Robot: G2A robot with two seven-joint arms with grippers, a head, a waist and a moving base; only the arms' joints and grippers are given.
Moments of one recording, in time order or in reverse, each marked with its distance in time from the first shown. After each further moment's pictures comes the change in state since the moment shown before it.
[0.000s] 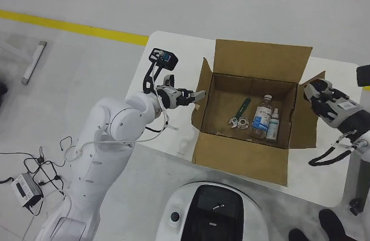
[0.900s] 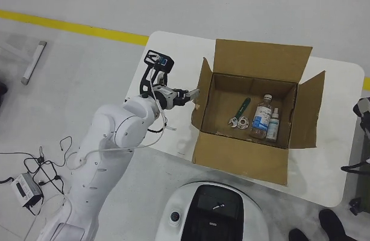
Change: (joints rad) left arm 0.070 0.011 0.011 -0.026 0.211 -0.019 0.115; right arm -0.321 -0.016 0.230 0.118 0.081 -0.086 -0.443
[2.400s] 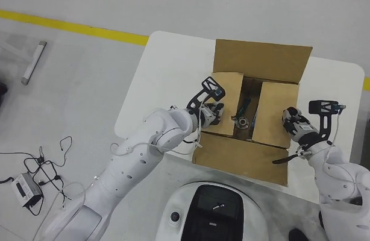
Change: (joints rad) left arm -0.142 -0.066 0.314 0.313 -0.031 -0.258 0.136; right arm 0.135 -0.009 -0.453 0.140 -0.297 0.131 0.005
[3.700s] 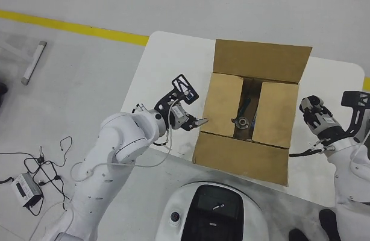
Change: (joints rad) left arm 0.223 0.067 -0.308 -0.339 0.103 -0.231 -0.107; right arm 0.005 0.007 0.101 -0.057 0.140 0.018 -0.030
